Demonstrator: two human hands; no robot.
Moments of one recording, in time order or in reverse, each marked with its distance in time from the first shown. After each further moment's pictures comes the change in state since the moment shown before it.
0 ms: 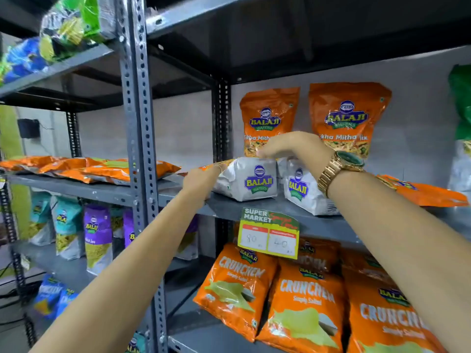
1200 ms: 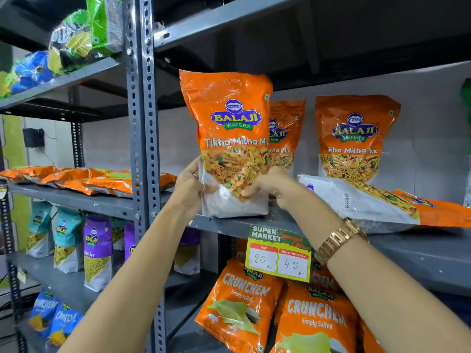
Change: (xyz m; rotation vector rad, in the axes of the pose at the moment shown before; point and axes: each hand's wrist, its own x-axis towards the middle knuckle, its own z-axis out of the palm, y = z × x) left_hand 0.036 -0.014 -0.027 -0.513 -0.359 0.373; right_hand -0.026 -0.026 0.051 0.972 0.048 0.054
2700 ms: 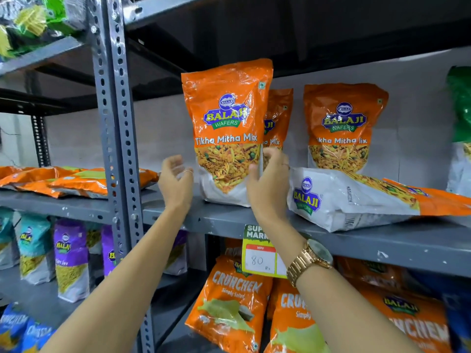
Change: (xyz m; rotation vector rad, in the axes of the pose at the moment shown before) left_hand 0.040 -0.044 -0.007 0.379 0.437 0.175; right_hand 0.010 0.032 0.034 -0.101 0.814 -0.537
